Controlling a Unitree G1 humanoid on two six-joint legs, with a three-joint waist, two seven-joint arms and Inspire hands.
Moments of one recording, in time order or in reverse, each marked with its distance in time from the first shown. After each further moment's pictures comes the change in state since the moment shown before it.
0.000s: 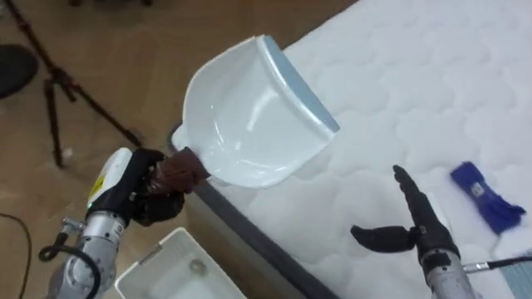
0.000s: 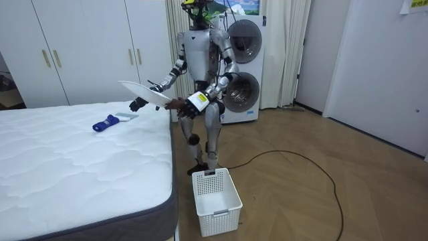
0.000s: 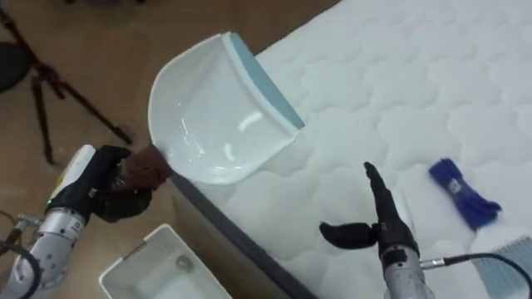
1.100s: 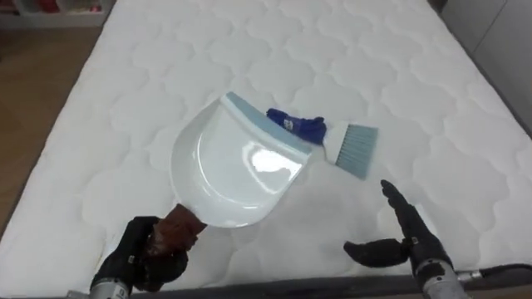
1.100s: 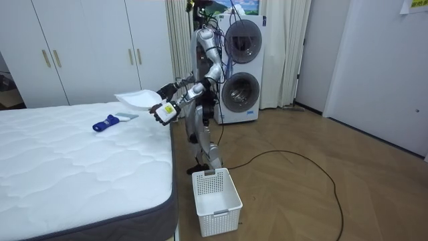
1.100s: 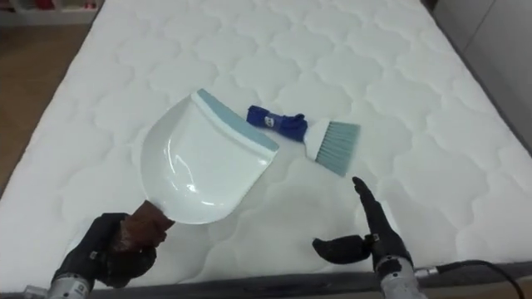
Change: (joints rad) left arm 0.201 -0.079 0.002 0.169 -0.187 0.006 0.009; right arm 0.039 0.091 -0.124 0.031 -0.120 0.059 0.165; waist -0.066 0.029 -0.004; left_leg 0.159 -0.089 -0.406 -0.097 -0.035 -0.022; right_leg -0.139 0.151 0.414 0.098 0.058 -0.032
